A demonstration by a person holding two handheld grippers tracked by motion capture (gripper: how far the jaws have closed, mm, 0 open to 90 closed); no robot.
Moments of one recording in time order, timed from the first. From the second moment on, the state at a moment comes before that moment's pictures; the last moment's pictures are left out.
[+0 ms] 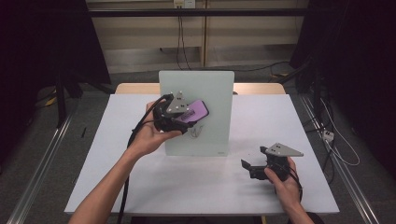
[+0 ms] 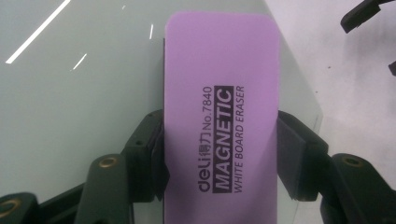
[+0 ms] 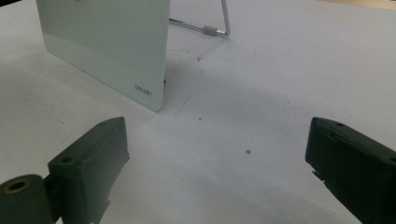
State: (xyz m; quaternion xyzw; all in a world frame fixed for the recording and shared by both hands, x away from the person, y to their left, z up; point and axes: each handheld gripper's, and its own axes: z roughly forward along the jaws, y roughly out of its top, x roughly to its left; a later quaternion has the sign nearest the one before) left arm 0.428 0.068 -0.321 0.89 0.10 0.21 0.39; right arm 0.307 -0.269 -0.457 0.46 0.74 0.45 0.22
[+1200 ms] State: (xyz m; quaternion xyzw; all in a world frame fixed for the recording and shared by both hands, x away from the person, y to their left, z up) left arm 0.408 0.067 -0.372 0.93 0.07 0.17 0.33; right arm 0.307 -0.269 -0.457 0.46 0.74 0.45 0.21
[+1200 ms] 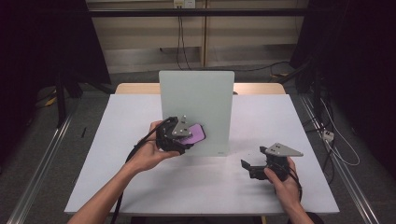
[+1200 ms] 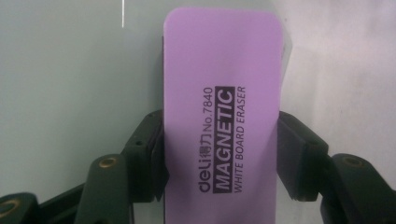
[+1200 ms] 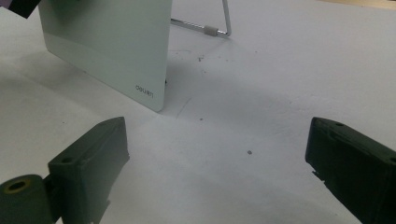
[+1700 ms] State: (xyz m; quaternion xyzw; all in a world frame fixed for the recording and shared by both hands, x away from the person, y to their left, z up) left arm 0.419 0.051 -0.340 0.91 0.08 0.19 0.36; right arm 0.307 -0.269 -0.456 0.46 0.74 0.45 0.21
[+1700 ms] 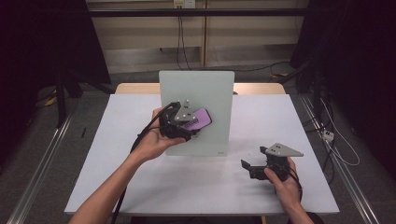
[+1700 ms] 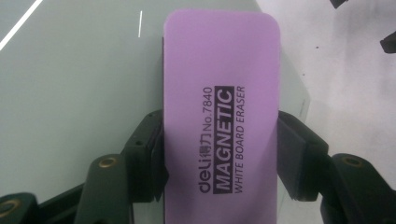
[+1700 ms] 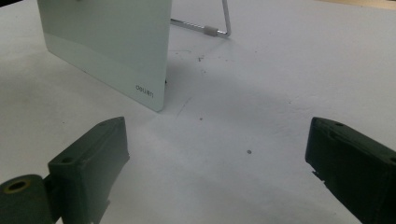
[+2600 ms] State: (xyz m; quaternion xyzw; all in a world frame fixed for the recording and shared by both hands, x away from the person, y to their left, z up) left arm 0.399 -0.005 -0.389 0.93 0.02 0.15 0.32; right arm 0.306 -0.269 -0.456 0.46 0.74 0.45 0.21
